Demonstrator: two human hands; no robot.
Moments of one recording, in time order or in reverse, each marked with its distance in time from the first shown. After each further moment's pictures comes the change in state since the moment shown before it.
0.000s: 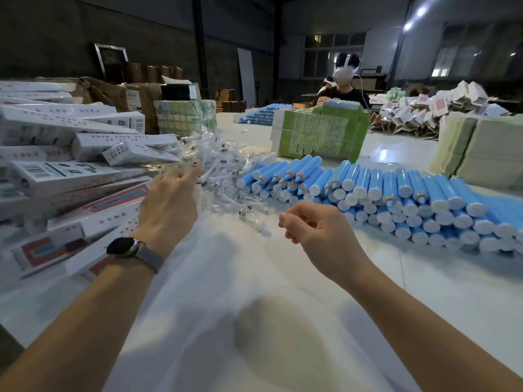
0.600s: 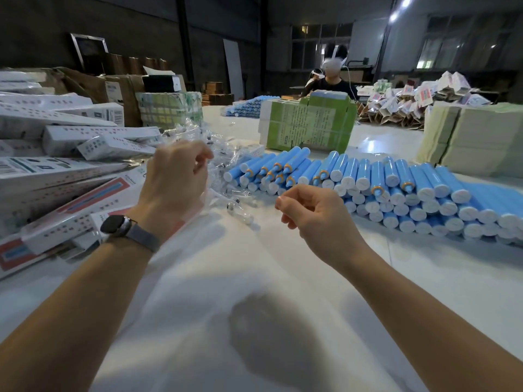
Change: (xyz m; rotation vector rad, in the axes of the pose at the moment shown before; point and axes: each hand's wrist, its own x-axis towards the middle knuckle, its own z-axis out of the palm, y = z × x) left_hand 0.018 0.035 -0.012 -0.233 0.198 0.209; right_hand 0.005 0.003 -0.010 0.057 0.027 -0.009
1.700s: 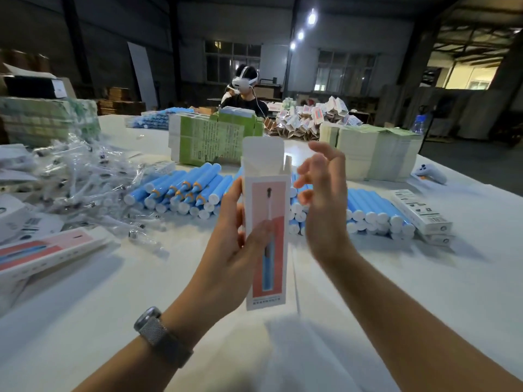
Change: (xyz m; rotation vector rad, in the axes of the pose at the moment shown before) left_hand -0.060 0.175 0.047 -1.509 -0.354 -0.043; right_hand -0.008 -0.002 -0.098 0.105 0.581 -0.200
